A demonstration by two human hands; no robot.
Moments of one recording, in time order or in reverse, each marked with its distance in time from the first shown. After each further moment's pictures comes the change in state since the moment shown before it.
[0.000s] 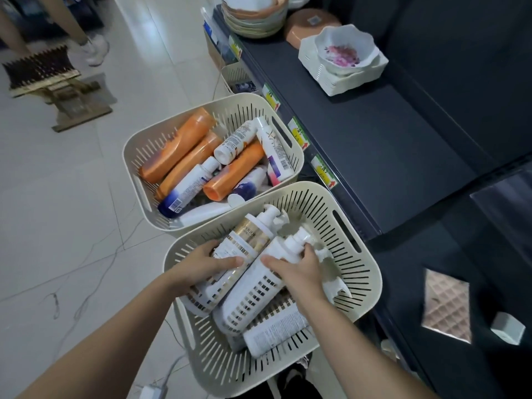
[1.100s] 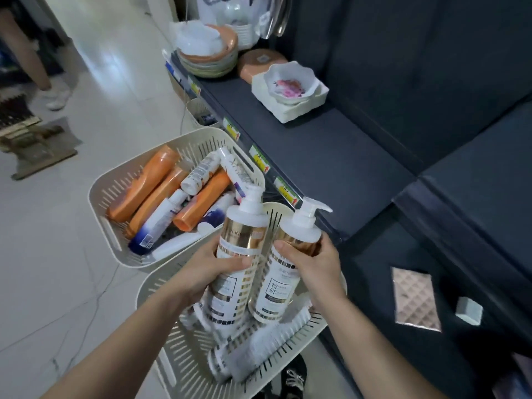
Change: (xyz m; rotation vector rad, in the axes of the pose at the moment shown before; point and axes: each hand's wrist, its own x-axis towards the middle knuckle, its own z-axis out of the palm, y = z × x) left_hand -0.018 0.084 0.045 -0.240 -0.167 0.323; right_hand -0.017 -0.050 -0.074 0.222 0.135 -0.252
